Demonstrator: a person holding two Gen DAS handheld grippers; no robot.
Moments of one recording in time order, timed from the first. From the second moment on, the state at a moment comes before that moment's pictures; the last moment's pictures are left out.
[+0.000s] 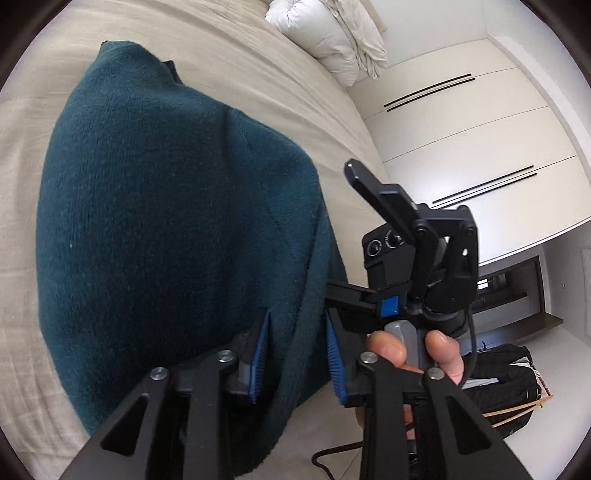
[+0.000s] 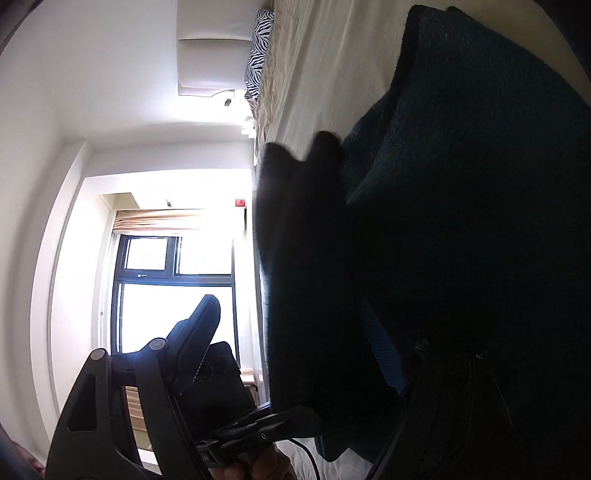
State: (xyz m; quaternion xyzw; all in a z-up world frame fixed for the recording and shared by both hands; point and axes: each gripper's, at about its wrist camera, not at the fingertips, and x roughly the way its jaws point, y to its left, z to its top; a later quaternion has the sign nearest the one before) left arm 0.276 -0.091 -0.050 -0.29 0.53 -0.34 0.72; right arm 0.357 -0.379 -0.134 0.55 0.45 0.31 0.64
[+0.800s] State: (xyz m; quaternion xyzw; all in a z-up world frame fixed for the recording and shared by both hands) left arm 0.233 0.001 -0.064 -0.35 0.50 -0.36 0.70; right arm 0.362 -0.384 -0.104 0.37 0.55 0.24 0.71
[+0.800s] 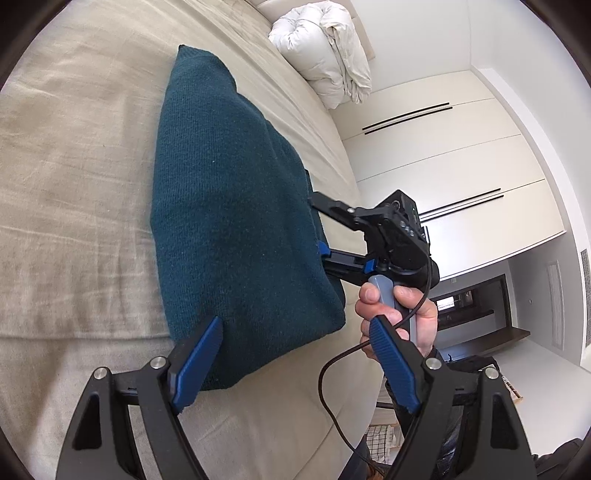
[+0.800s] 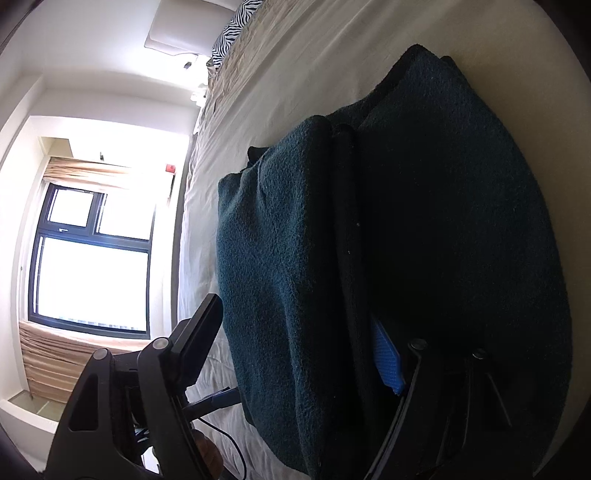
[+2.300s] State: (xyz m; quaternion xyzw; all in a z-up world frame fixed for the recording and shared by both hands) left arm 0.251 -0.032 -0.044 -0.27 0.50 -0.33 0.75; right arm 0.376 -0.410 -0.103 0.27 0.53 0.16 0.79
